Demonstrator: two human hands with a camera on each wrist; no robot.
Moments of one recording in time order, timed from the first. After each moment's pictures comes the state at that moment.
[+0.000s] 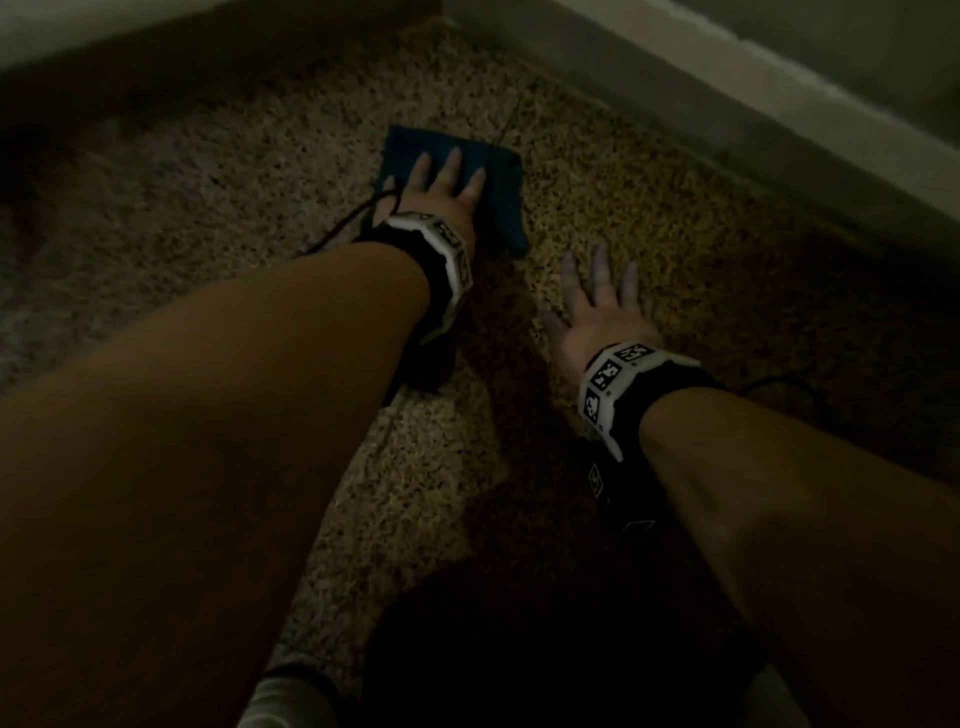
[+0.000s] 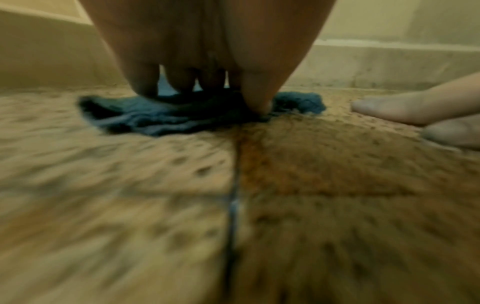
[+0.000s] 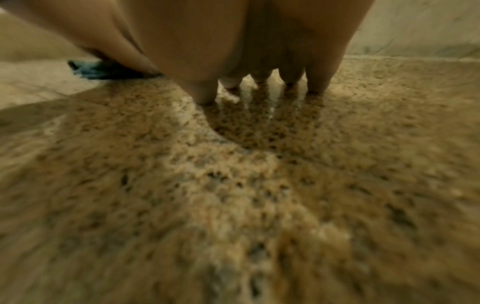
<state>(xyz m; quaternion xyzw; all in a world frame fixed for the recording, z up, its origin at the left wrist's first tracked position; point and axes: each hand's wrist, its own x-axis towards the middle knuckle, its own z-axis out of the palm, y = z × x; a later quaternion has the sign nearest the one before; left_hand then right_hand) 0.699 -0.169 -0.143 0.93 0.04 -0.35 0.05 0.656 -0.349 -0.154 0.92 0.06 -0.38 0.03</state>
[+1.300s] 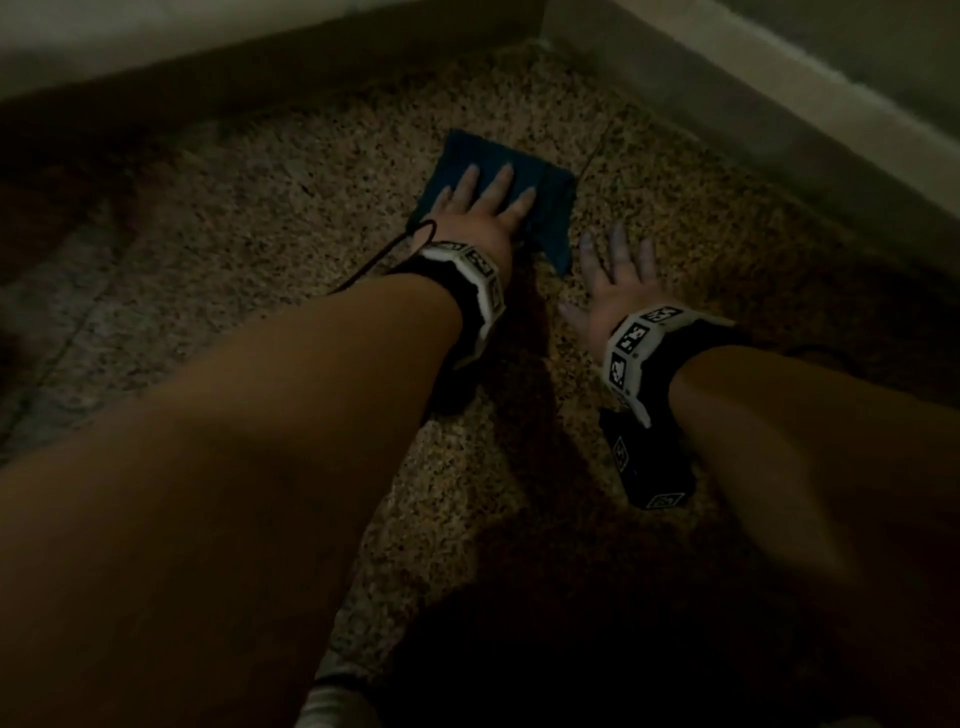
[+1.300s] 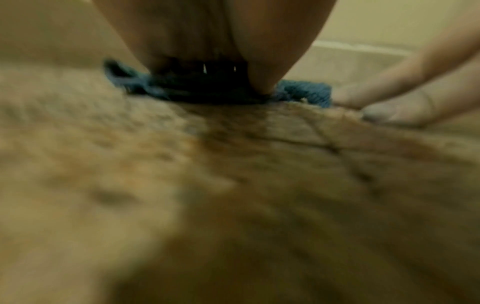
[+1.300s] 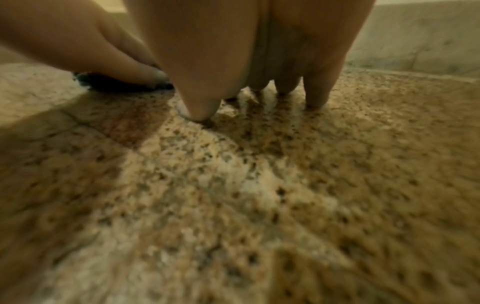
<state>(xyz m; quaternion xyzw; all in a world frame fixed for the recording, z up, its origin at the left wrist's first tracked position) 0.692 -0.132 -0.151 0.94 0.04 -0.34 0.07 0.697 -0.291 -0.156 0.90 0.12 -0.40 0.07</state>
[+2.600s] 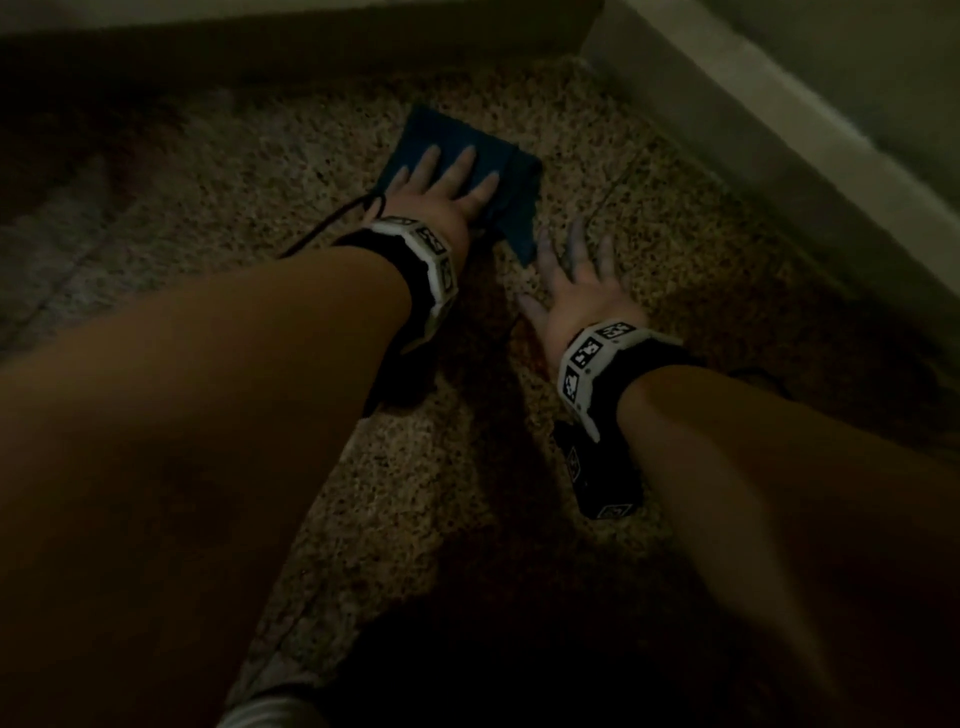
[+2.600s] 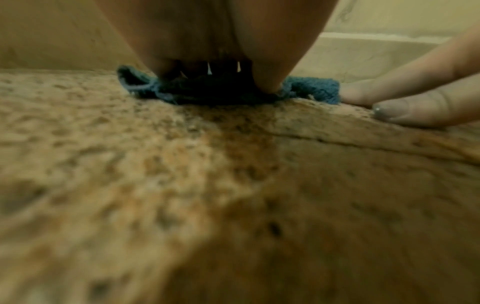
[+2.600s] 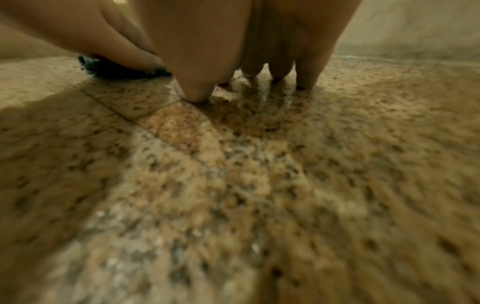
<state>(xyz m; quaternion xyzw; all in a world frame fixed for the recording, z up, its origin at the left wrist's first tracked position) 0.693 -0.082 -0.147 0.92 0.10 -0.35 0.10 0.700 -0.250 -0.159 0.91 0.20 -0.37 0.06</state>
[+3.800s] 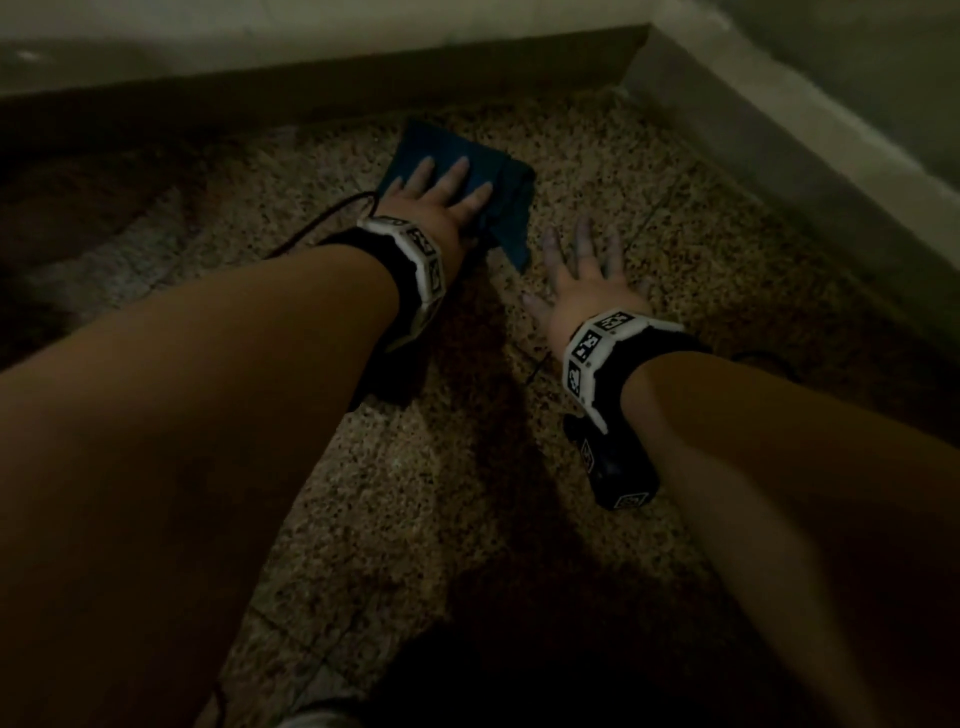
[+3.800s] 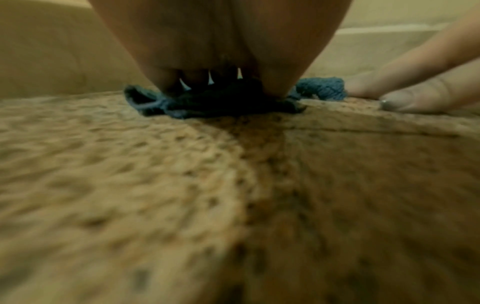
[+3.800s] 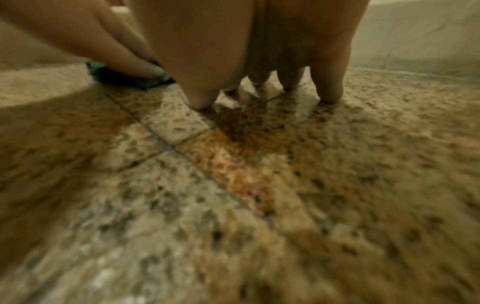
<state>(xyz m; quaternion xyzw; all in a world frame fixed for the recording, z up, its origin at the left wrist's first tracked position) 0.681 -0.041 -0.139 0.93 0.11 -0.36 0.06 0.706 -0.208 -0.153 0.90 0.19 -0.40 0.07</state>
